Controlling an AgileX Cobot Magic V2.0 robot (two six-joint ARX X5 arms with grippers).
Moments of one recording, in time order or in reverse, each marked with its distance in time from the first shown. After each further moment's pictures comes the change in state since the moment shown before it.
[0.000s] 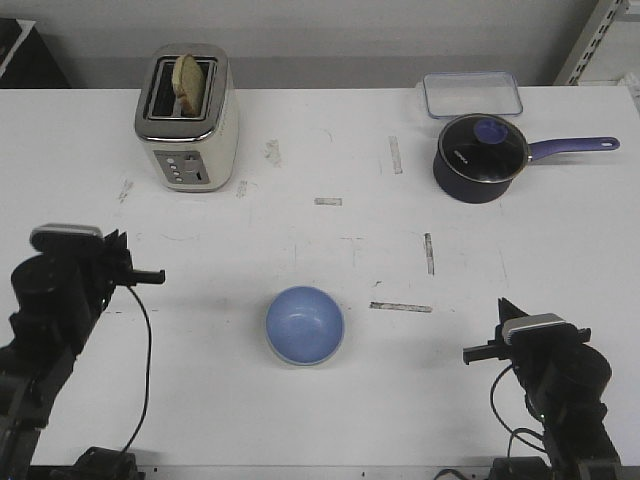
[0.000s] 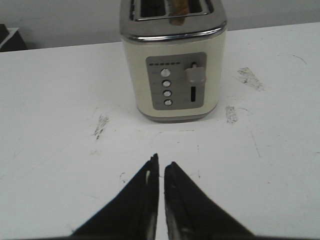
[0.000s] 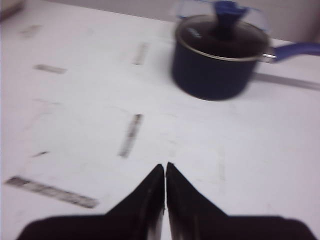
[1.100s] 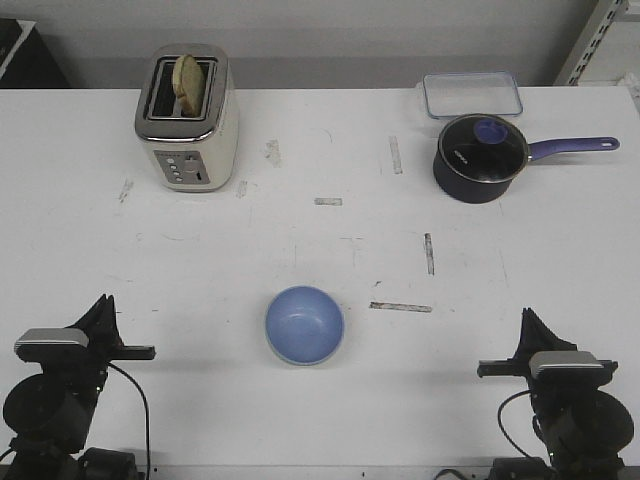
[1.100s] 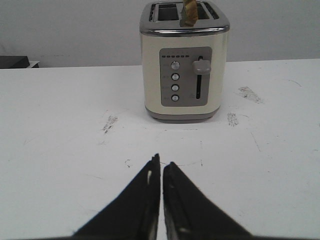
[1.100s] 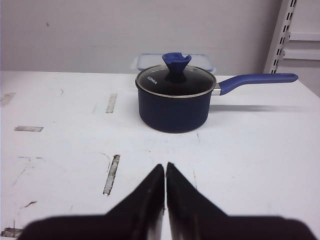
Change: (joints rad) left arm 0.018 -0.528 -0.440 0.121 0.001 -0.016; right arm 0.000 -0.246 -0.028 -0.016 0.055 0.101
